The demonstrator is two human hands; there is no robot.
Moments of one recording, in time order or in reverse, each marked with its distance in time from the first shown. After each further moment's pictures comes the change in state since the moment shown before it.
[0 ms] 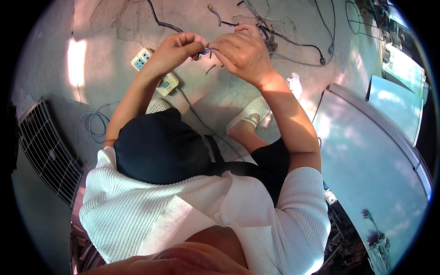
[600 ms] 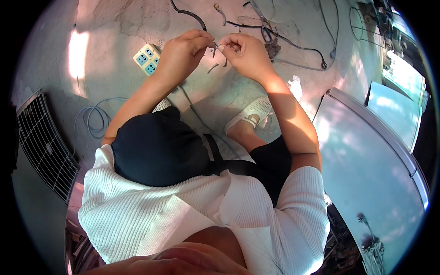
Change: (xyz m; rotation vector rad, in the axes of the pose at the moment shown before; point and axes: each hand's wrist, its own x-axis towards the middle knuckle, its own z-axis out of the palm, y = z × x) left_hand -0.013 -0.003 0.020 0.806 0.387 0.537; right_hand -0.011 -0.002 0.016 0.617 -0.239 0.780
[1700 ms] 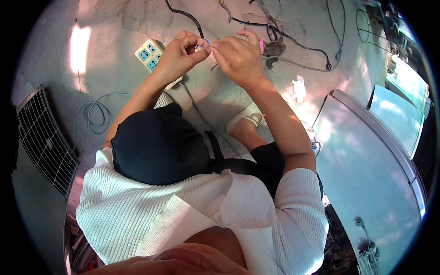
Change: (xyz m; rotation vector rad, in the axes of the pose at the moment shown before) left_hand -0.017 -0.018 0.004 -0.445 -0.135 -0.467; right_hand 0.004 0.007 0.031 -0.567 0.364 -0.690
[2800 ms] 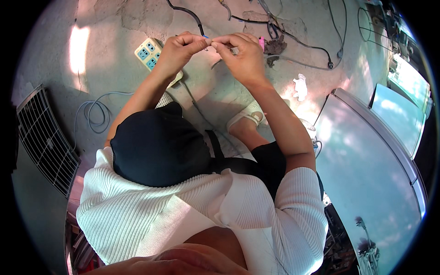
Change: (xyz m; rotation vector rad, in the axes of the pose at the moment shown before) left_hand 0.006 -0.012 0.005 -0.351 -0.004 -0.166; right_hand -0.005 -0.005 -0.004 0.437 -0.119 0.607
